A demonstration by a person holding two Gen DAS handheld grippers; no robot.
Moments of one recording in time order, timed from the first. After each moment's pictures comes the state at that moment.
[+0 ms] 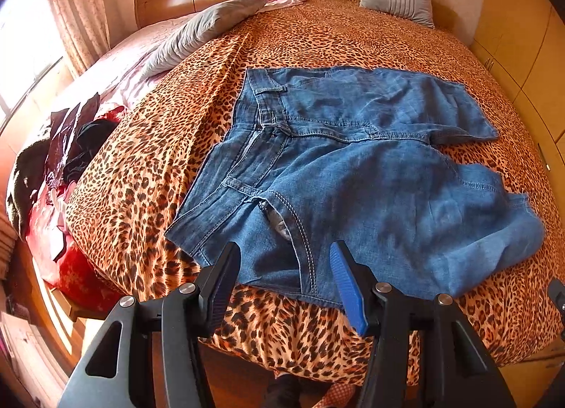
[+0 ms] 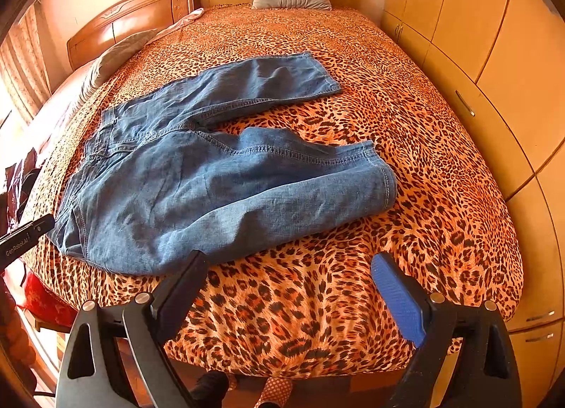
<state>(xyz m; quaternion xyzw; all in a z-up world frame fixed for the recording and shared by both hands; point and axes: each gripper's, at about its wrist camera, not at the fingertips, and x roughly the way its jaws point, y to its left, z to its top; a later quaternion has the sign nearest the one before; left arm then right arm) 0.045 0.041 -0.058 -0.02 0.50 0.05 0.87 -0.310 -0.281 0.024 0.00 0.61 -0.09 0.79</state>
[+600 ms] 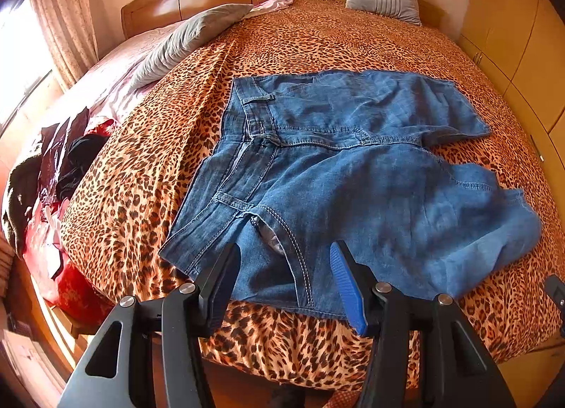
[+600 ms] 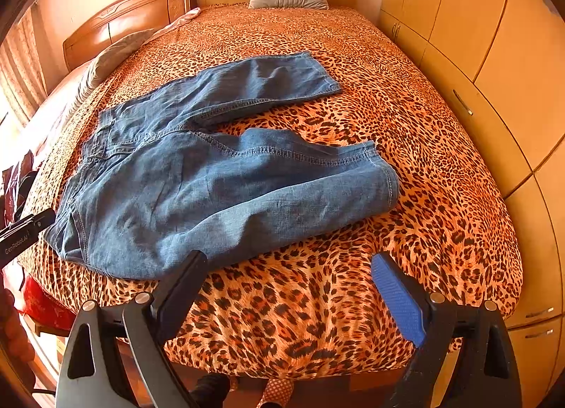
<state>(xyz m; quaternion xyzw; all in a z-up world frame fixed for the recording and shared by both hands) 0.055 0.042 -0.057 0.00 0.49 0.03 0.87 -0.306 -0.276 0.022 0.01 0.61 -0.10 0.79</state>
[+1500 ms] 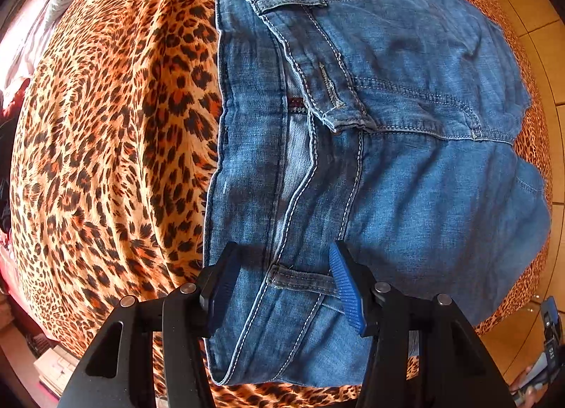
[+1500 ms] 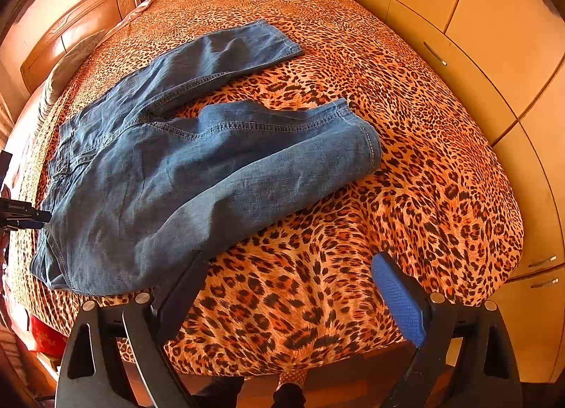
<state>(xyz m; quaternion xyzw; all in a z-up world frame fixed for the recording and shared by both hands) 0.264 0.125 -0.160 -0.02 0.72 -0.08 0.69 -0.303 -0.297 -0.006 0.06 0.65 -0.19 0.74</state>
